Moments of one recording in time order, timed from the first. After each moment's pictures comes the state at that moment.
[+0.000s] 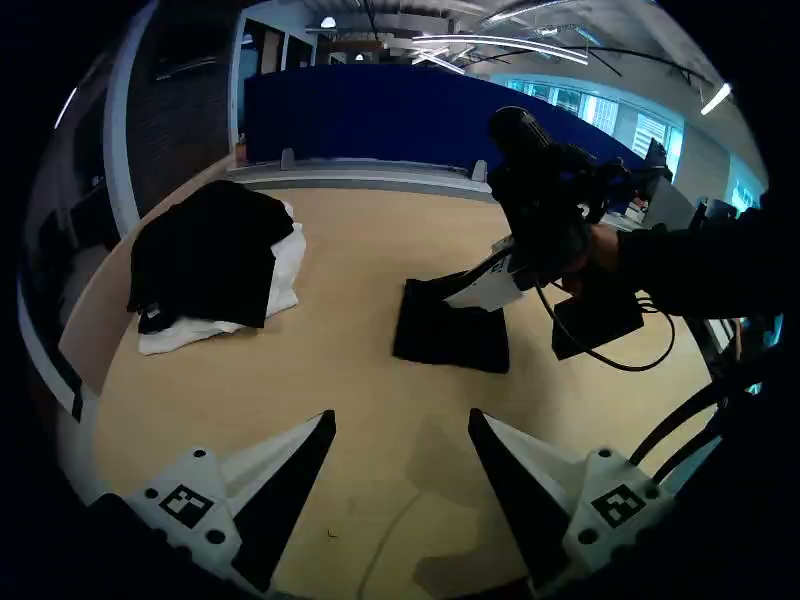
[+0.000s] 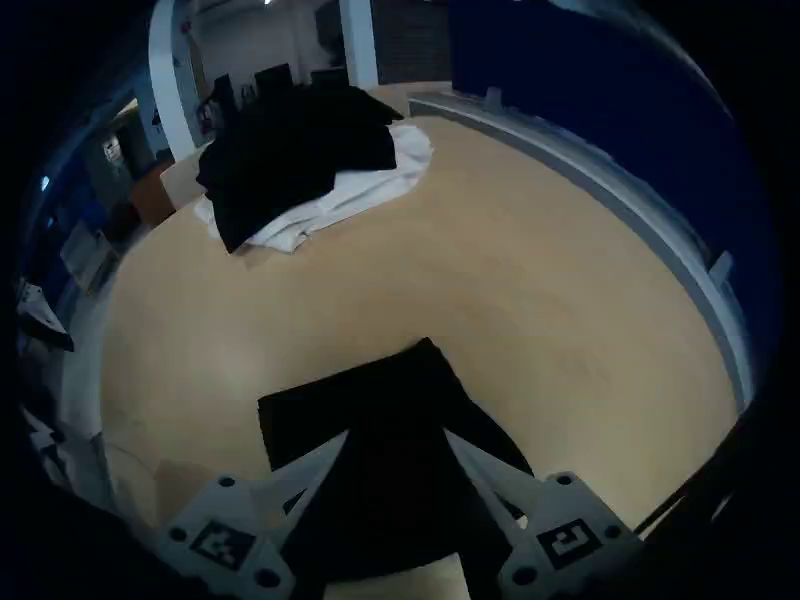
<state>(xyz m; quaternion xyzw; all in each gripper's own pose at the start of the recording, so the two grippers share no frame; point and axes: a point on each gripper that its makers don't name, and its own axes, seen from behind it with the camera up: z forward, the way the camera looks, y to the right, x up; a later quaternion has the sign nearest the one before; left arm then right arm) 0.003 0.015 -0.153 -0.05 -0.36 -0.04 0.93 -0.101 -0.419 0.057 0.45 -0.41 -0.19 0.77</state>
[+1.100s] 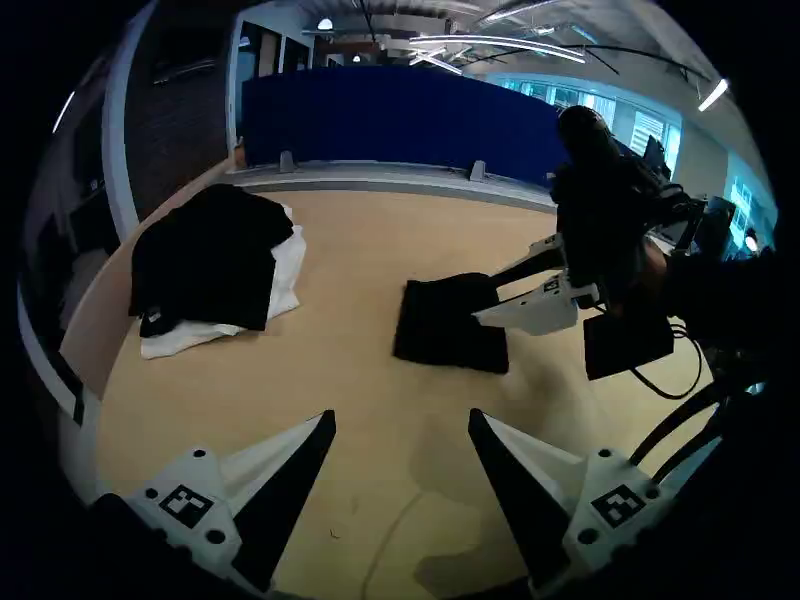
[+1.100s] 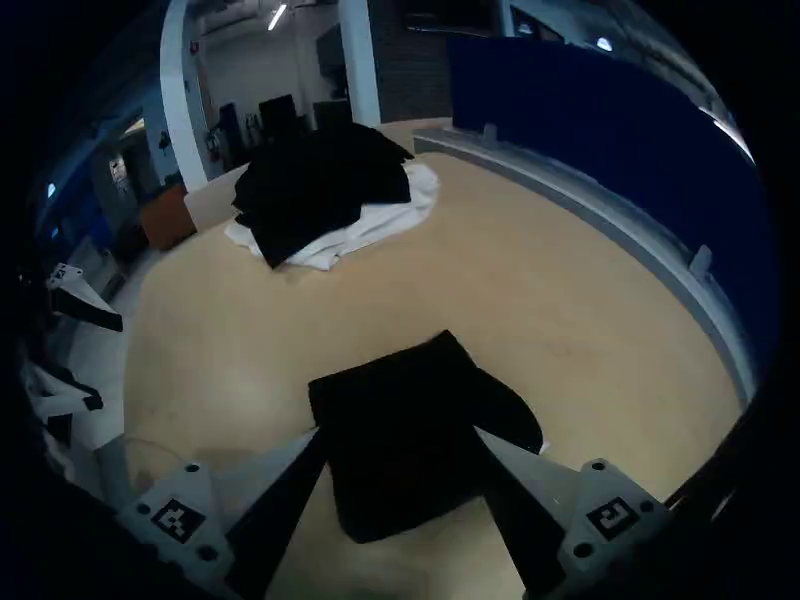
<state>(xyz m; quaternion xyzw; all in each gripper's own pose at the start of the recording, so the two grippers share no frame) 0.007 0.014 -0.154 -0.06 -0.36 -0.03 0.93 -0.070 -0.398 0.015 0.46 -0.37 -0.16 0.79</state>
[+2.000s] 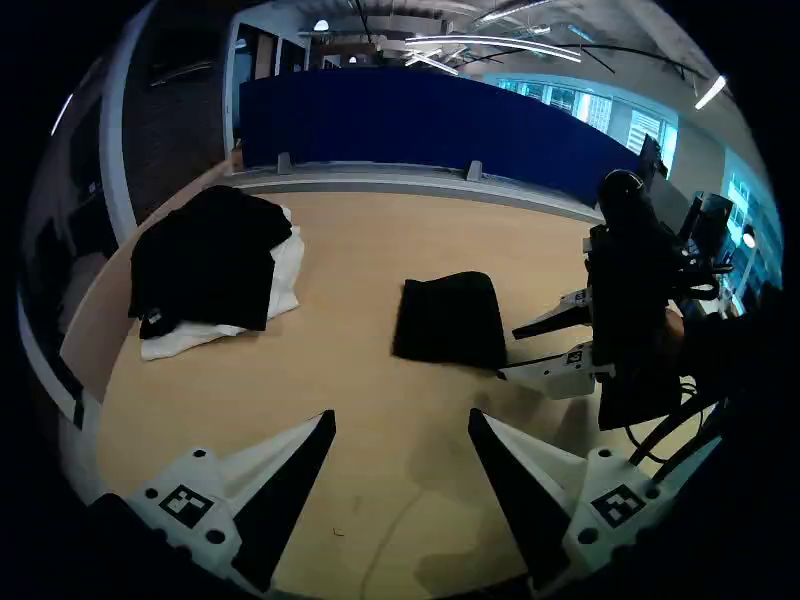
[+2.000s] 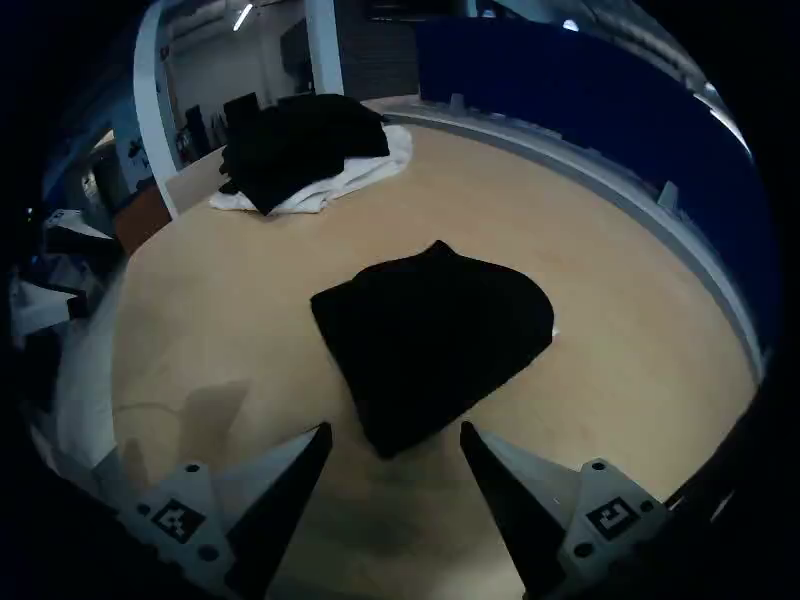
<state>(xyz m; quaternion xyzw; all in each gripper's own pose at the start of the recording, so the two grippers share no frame) 0.010 0.012 -0.159 -0.06 -0.36 -0.03 0.93 -0.116 -0.353 -0.045 0.40 -0.40 -0.15 0.81</state>
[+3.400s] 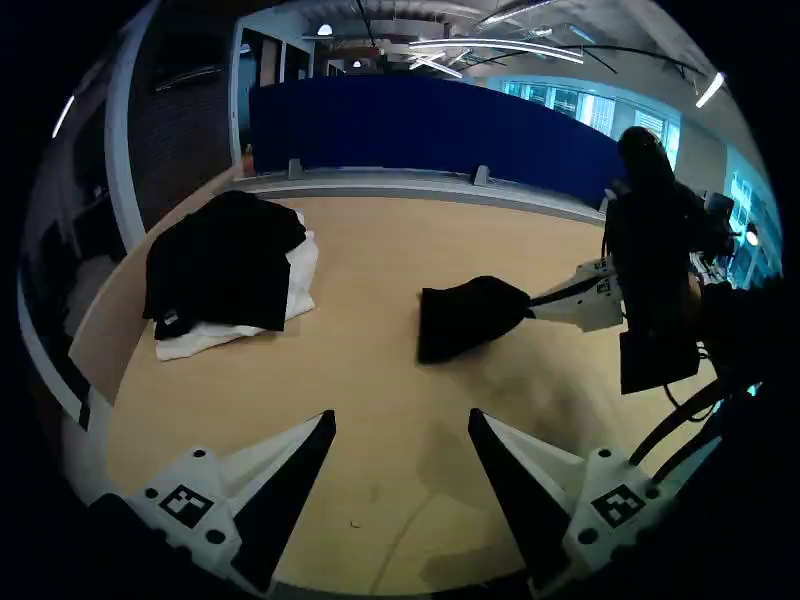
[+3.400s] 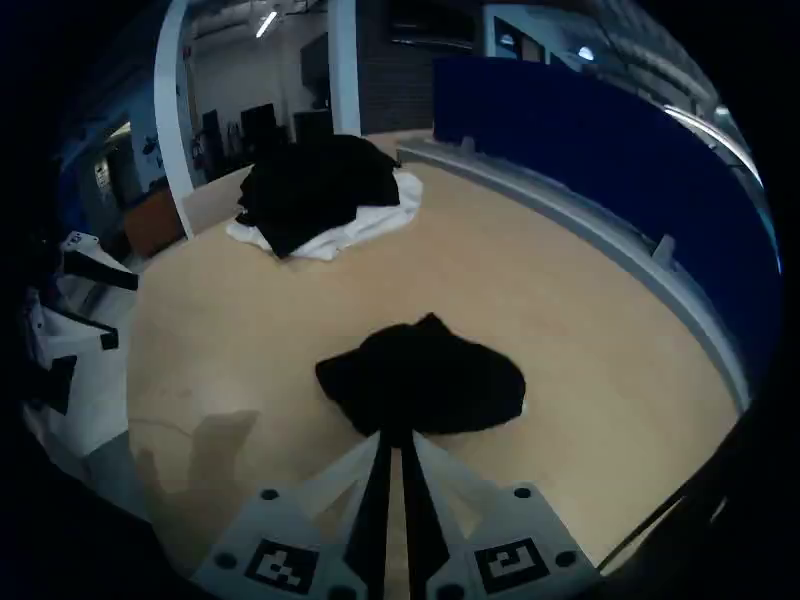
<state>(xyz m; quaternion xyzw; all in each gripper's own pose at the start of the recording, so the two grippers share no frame) 0.019 -0.004 -0.171 -0.05 -0.35 -0.02 0.94 -0.039 -0.363 -0.024 0.42 -0.34 -0.17 0.82</state>
